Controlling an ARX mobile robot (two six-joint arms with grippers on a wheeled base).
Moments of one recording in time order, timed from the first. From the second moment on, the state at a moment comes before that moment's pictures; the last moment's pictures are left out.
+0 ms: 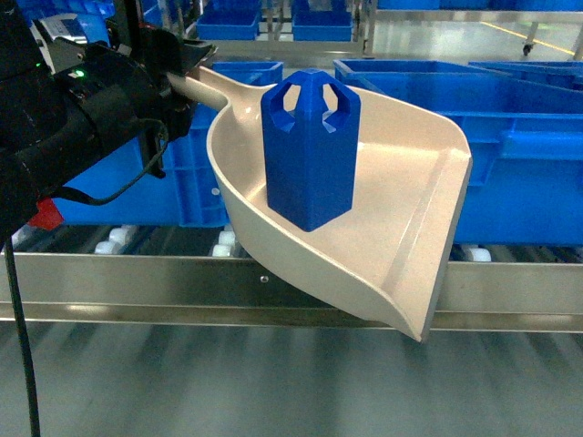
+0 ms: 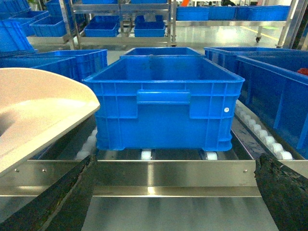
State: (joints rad) left arm -0.22 2.03 0.94 1.28 0.18 -1.35; right arm 0.00 0.28 0.07 0.20 0.00 0.00
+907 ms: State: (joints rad) left arm -0.22 2.03 0.94 1.28 0.18 -1.35; right arm 0.00 0.28 0.07 0.20 0.00 0.00
